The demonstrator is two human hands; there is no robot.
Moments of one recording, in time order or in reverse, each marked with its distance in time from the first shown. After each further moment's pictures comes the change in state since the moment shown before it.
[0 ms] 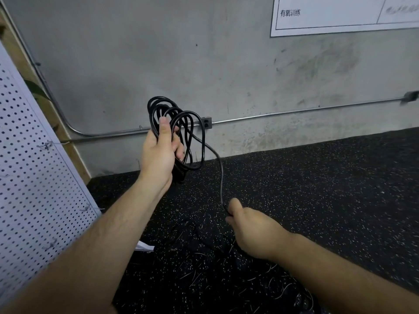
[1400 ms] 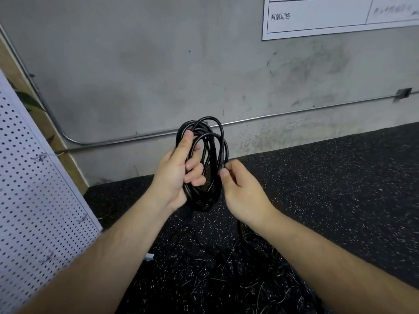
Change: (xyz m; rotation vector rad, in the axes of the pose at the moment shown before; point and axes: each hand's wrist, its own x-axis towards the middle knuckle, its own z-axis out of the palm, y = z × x) left_hand -0.028 0.003 0.026 -0.196 -0.310 -0.326; right_hand 0.026 -0.031 -0.044 0.630 0.535 0.023
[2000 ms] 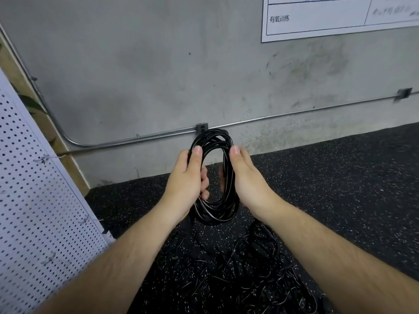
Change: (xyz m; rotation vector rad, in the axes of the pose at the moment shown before) left_hand -0.010 -0.021 0.005 0.471 0.150 0.103; right_hand 0.015 -0.011 -0.011 0.305 -0.033 0.178
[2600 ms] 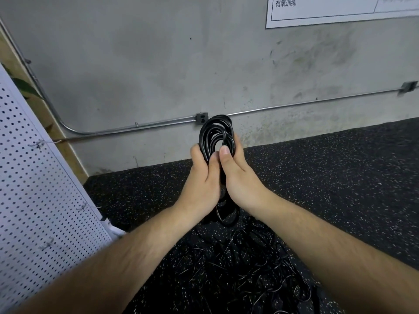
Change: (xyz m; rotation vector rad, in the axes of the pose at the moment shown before) left_hand -0.018 -0.023 0.019 0.242 -0.070 0.291; right_hand -0.006 0.011 0.013 -0.049 -0.085 -0.074
